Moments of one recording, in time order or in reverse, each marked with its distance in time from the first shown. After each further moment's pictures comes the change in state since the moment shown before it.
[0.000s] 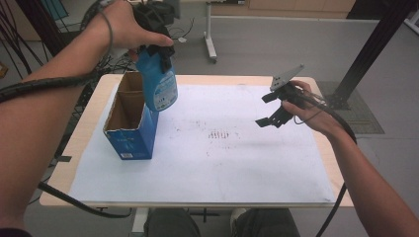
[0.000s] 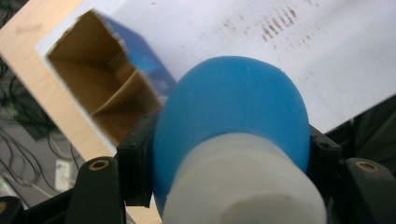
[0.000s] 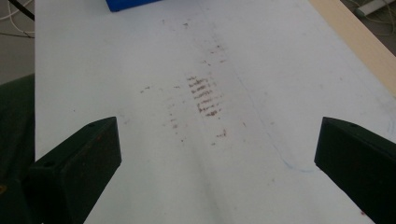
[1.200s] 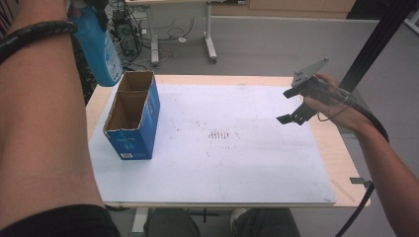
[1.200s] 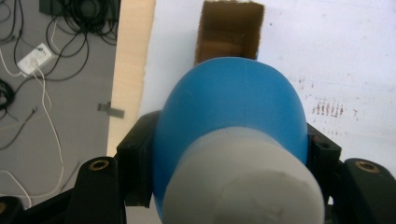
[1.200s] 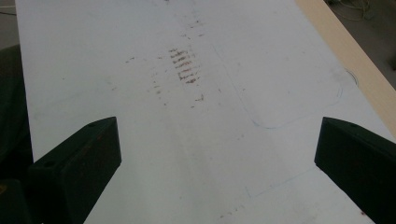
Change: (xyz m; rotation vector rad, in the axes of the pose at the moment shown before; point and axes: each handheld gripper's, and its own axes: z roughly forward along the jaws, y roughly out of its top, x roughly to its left) left arm 0.114 -0.044 -0.052 -0.013 0.031 -0.705; right arm -0.002 -0.008 -0.046 0.068 -0.076 -0.025
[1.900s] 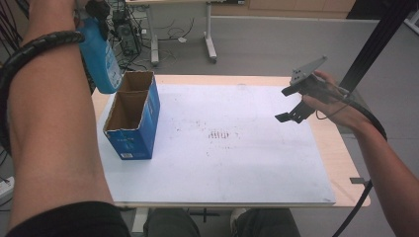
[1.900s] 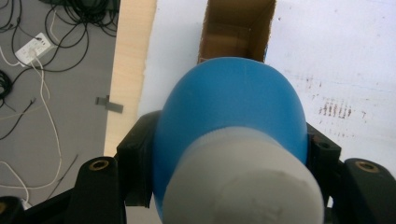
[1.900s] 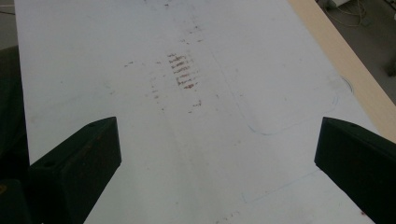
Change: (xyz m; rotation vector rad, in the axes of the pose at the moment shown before) left arm -0.002 0.001 0.015 0.015 0.004 -0.007; right arm -0.001 0.006 -0.001 -0.007 -0.008 -0.017
